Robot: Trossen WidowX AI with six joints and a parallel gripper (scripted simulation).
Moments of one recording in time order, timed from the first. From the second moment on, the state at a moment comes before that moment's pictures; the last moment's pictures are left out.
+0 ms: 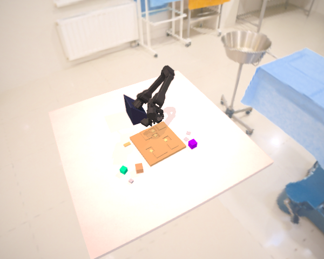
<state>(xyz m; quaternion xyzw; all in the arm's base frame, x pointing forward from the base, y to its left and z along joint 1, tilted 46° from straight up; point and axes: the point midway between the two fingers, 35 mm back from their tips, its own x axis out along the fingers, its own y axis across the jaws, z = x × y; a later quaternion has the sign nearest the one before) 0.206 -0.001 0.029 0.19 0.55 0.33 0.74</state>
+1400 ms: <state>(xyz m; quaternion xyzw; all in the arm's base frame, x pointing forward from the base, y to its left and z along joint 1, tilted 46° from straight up) 0.211 0.021 0.007 0.18 0.55 0.34 0.74</state>
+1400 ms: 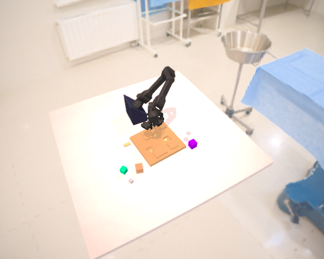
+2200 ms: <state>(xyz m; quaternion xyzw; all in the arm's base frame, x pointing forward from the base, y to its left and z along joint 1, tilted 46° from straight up) 0.215 0.033 -0.004 0.18 0.55 0.34 0.74</state>
